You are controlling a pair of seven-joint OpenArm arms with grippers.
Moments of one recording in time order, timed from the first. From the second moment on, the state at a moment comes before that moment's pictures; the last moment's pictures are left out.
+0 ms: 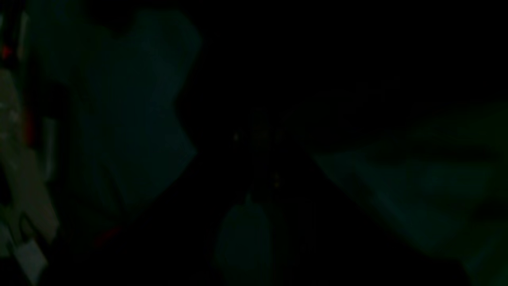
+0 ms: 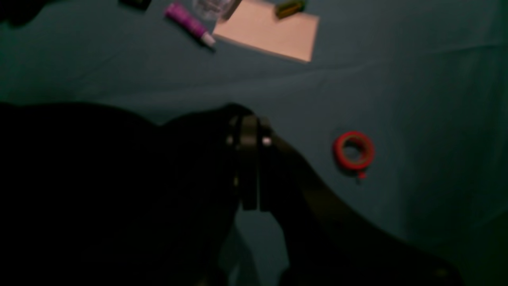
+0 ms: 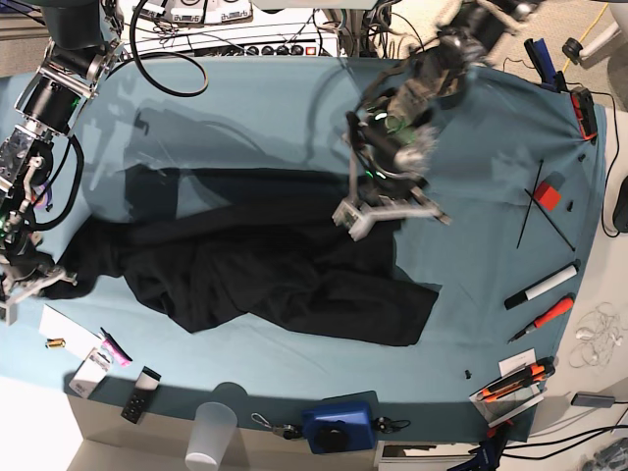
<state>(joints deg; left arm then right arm) -1.8 -9.7 34.9 108.4 18.1 0.1 67.4 18.1 28.9 26.4 86.3 17.2 16.6 -62.0</state>
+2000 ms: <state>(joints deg) 1.2 -12.9 8.3 114.8 2.8 -3.1 60.9 0.1 29.5 50.2 77.2 65.8 39.8 -78.1</state>
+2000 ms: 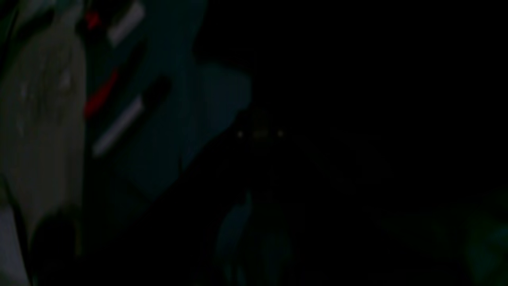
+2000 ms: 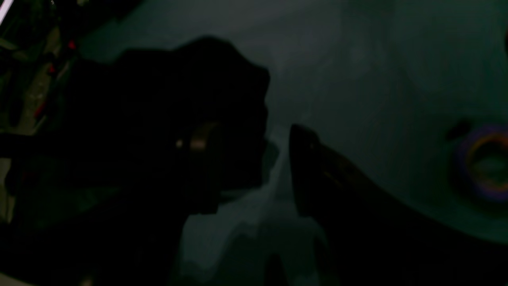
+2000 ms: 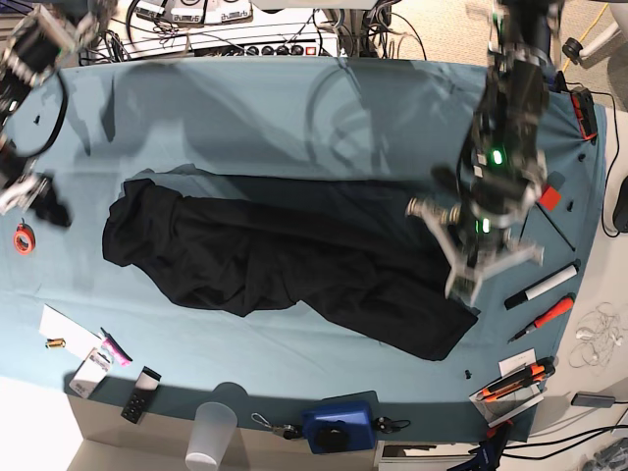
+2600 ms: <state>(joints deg) 7.1 -12.9 8.2 114.8 4.2 -1.2 60.2 -3.3 22.6 30.0 77.3 53.6 39.8 -66.6</state>
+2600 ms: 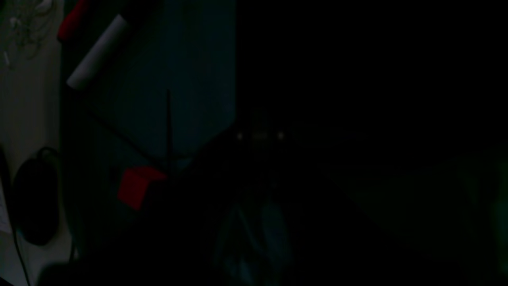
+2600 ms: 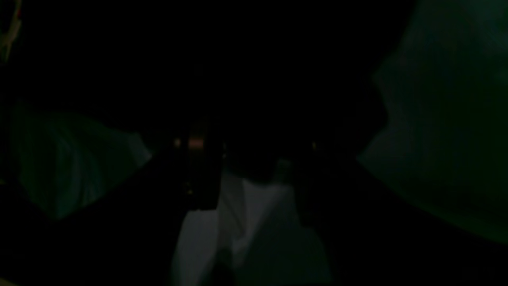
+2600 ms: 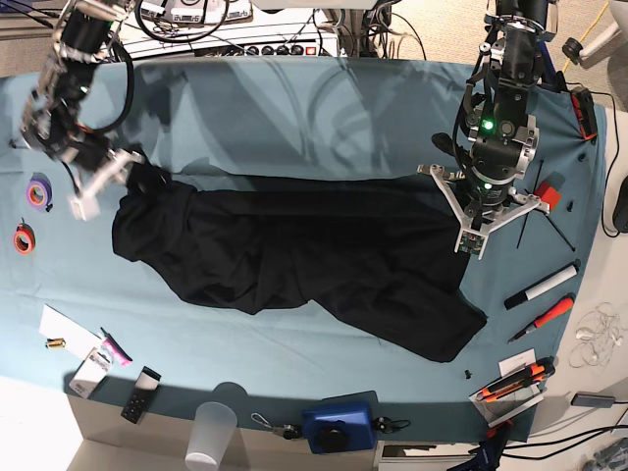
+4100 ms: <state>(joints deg) 6.5 -12.9 8.0 118.3 7.3 -3.7 62.2 -1.5 26.0 40.9 102.4 62.7 40.0 -78.9</state>
